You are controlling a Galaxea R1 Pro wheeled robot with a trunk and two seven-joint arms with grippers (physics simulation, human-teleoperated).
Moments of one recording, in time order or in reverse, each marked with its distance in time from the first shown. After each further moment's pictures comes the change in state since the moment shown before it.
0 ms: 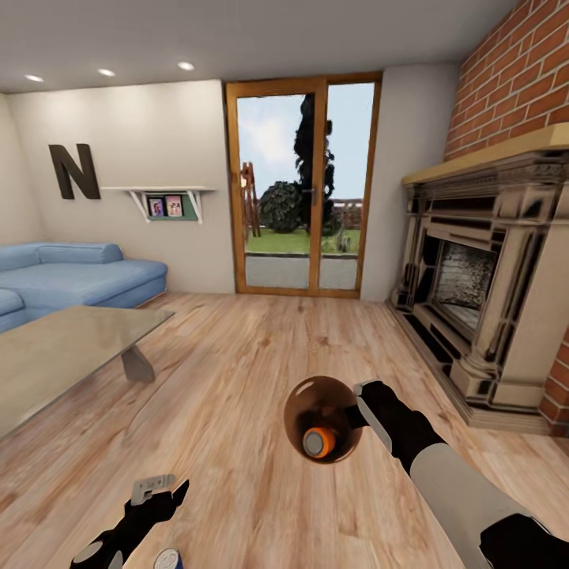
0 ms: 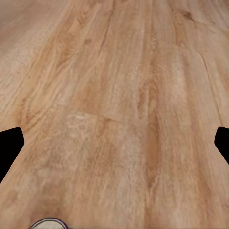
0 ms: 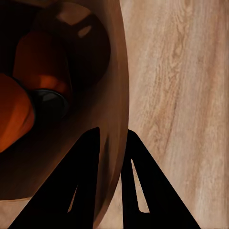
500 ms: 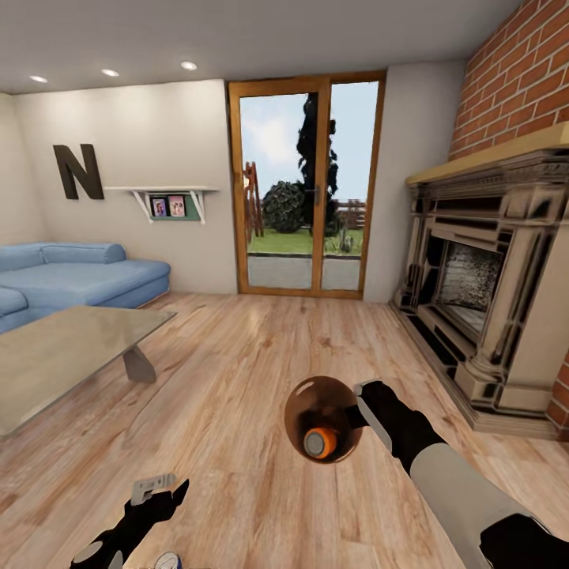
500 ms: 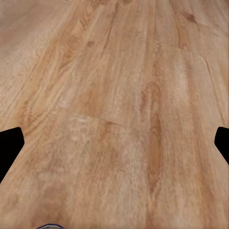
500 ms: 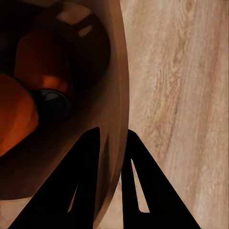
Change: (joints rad) left arm -0.001 0.000 0.000 0.000 0.002 0.000 0.002; right arm 0.000 0.000 0.000 0.000 0.002 0.000 -0.001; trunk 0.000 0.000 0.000
